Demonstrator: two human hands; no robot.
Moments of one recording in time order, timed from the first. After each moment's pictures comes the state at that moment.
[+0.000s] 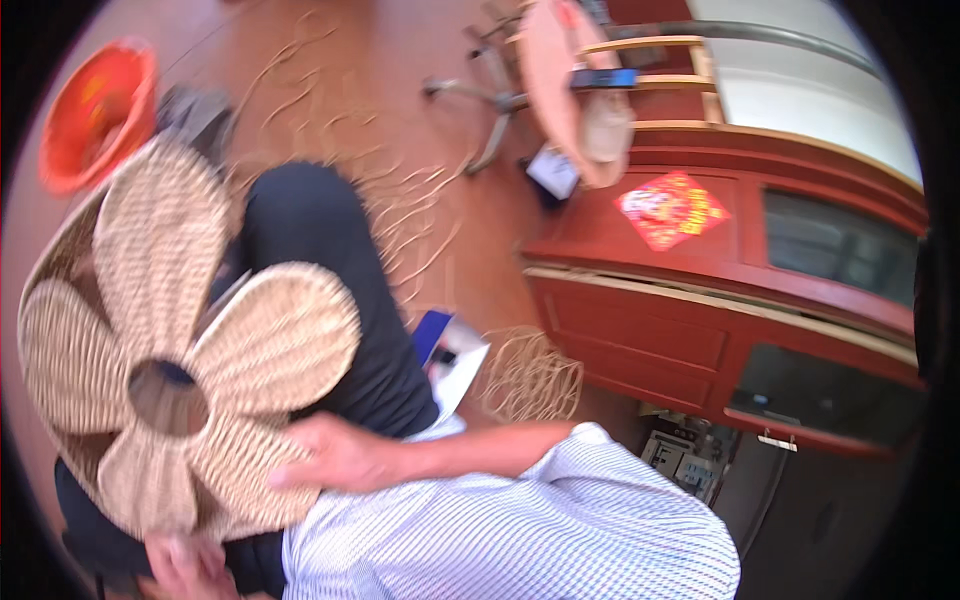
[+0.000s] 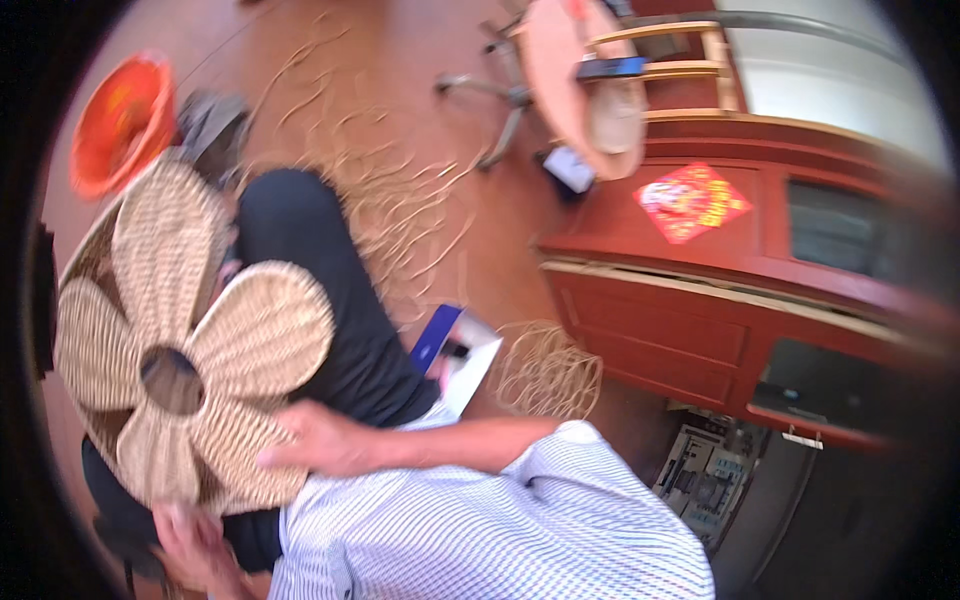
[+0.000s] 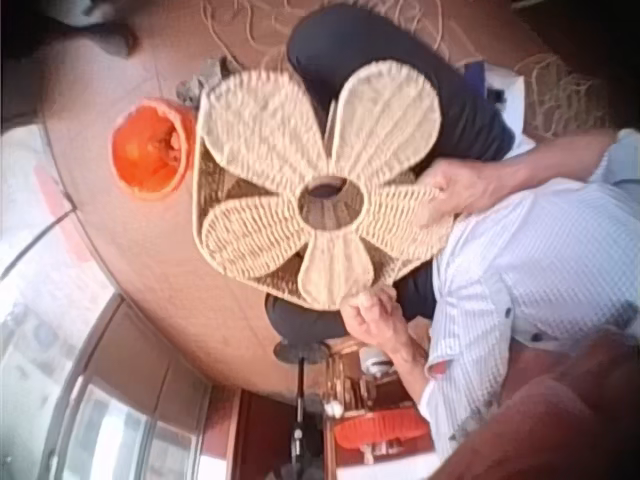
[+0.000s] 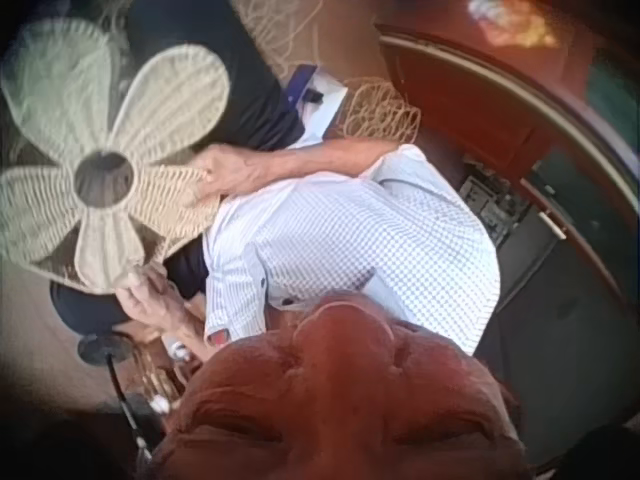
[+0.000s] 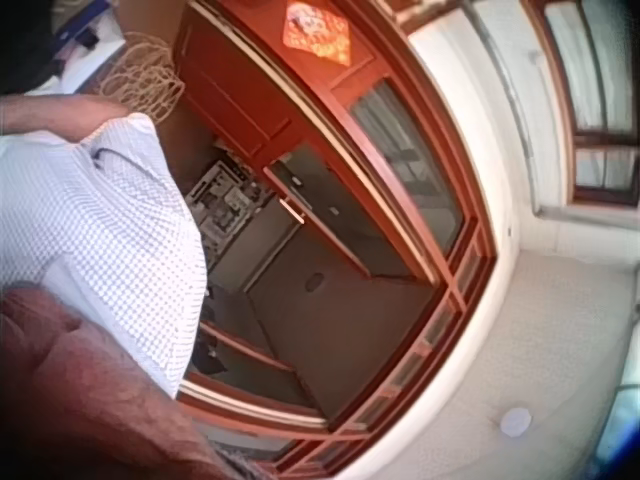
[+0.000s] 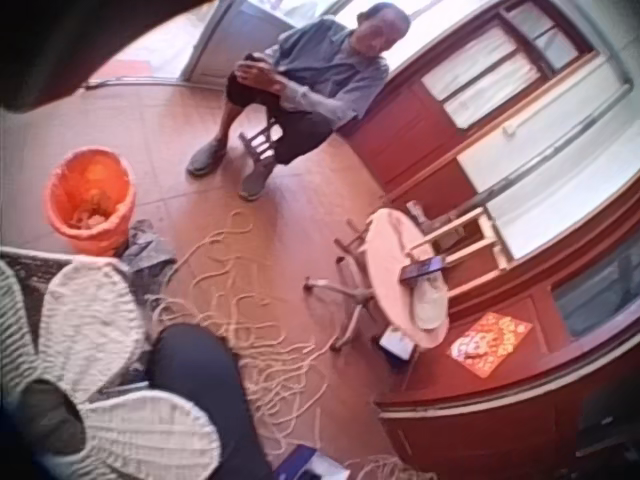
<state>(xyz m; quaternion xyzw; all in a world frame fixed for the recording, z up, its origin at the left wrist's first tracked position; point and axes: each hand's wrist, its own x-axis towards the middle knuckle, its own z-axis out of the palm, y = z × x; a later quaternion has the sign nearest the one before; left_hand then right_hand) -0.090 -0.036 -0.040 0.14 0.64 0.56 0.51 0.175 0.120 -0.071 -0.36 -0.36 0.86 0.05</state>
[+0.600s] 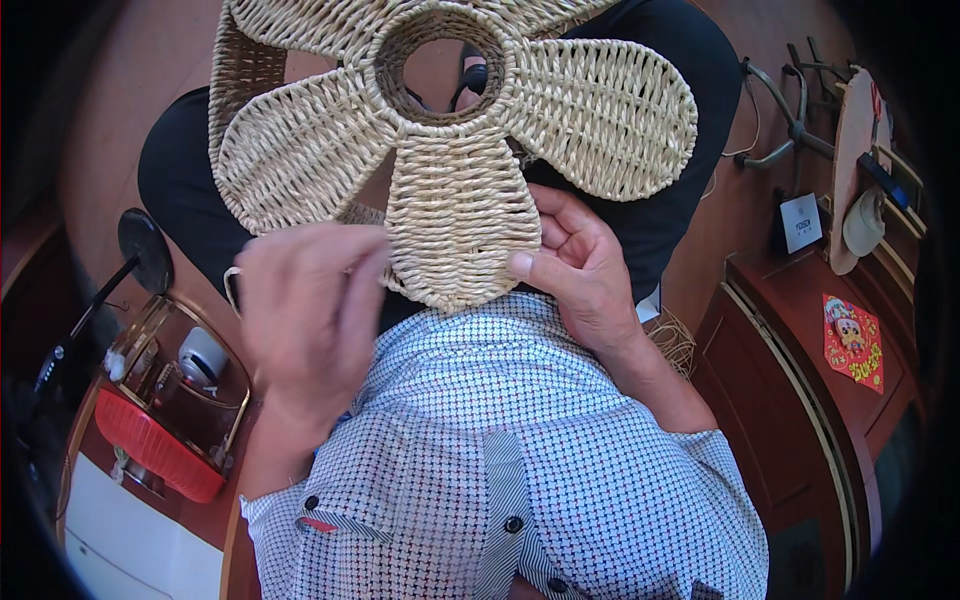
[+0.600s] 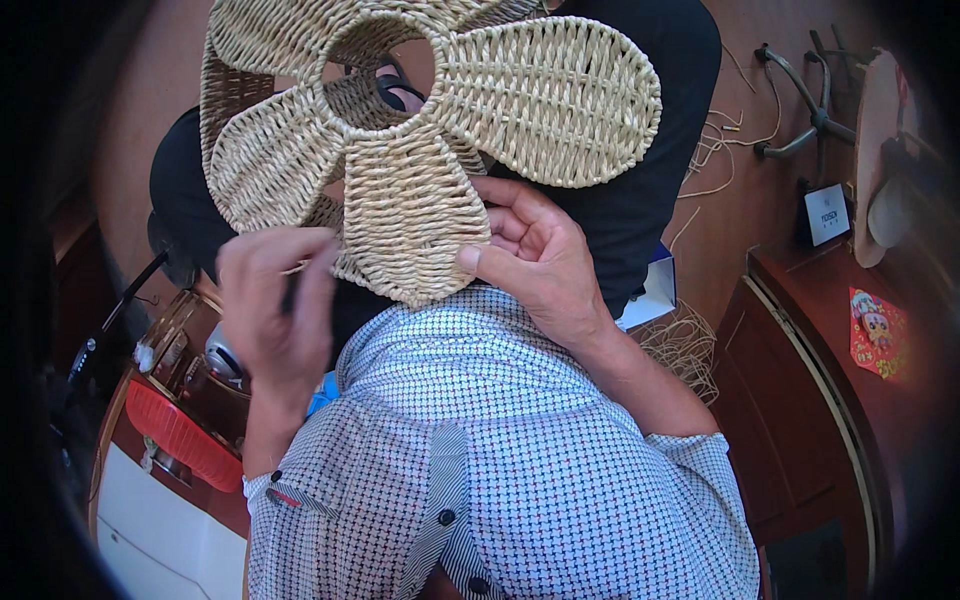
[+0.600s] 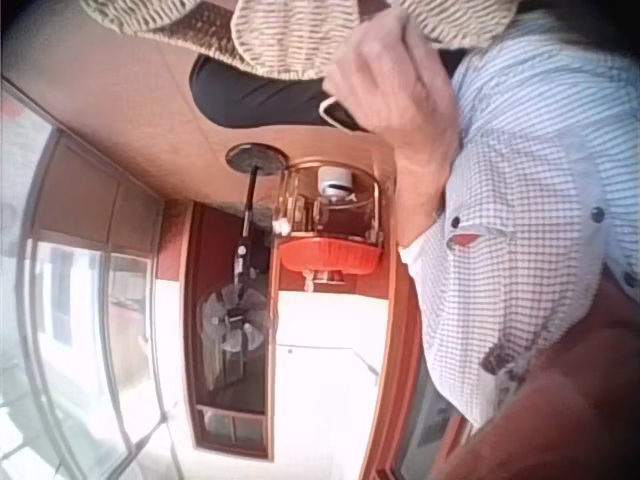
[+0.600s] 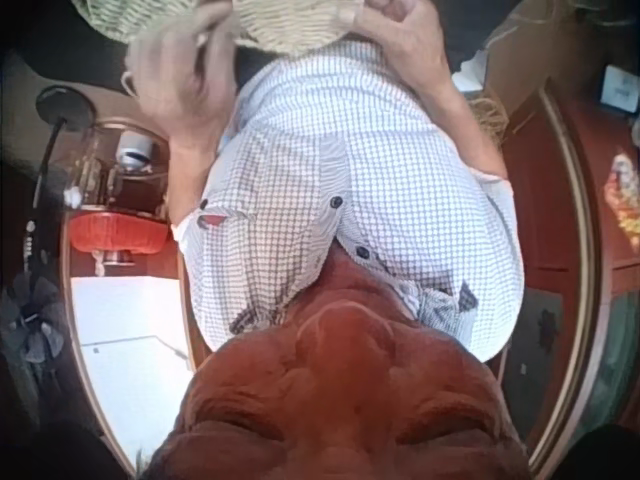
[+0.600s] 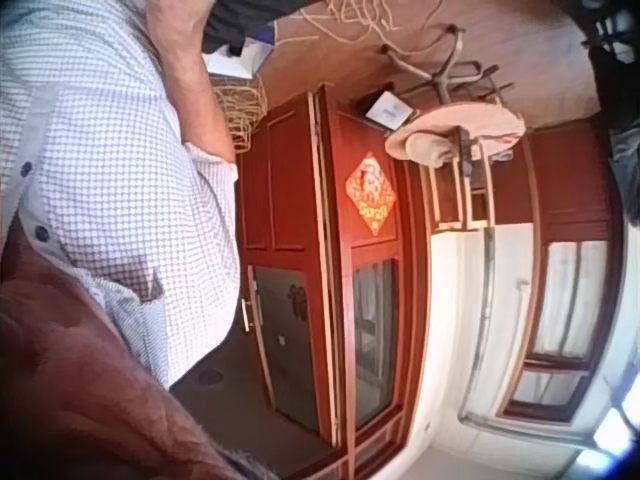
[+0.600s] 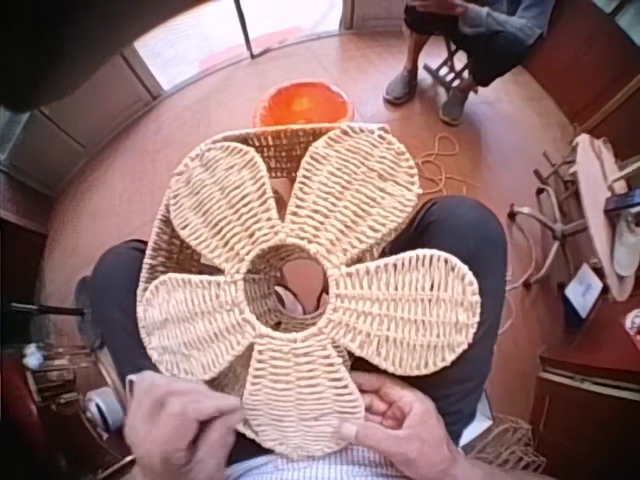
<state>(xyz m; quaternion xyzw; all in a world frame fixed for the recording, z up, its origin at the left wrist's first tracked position) -0.027 0.013 0.002 0.60 0.75 0.27 0.11 0.197 0.124 -0.056 -0.40 -0.28 0.86 0.14</state>
